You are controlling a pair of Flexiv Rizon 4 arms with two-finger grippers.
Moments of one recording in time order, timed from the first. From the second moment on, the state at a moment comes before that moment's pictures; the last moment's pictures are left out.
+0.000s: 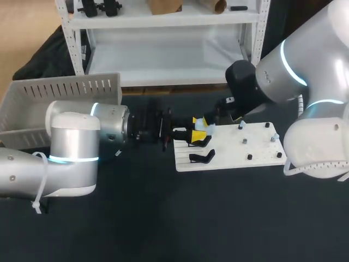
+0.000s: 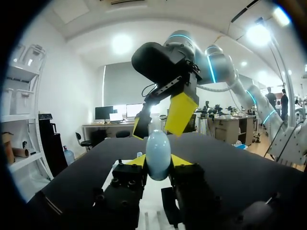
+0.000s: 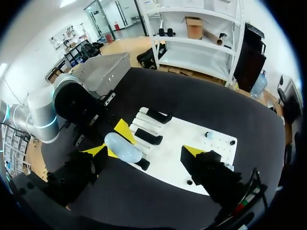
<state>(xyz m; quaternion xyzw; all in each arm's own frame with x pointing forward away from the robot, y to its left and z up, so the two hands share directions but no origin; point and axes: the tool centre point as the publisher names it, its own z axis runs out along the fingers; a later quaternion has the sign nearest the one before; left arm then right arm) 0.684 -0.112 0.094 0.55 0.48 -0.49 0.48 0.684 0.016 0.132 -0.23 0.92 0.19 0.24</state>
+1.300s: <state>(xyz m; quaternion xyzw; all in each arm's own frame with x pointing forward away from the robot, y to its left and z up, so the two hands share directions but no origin) 0.685 -0.112 0.094 0.55 0.48 -0.49 0.48 0.681 0.011 0.114 -0.22 0.93 0.18 0.22</state>
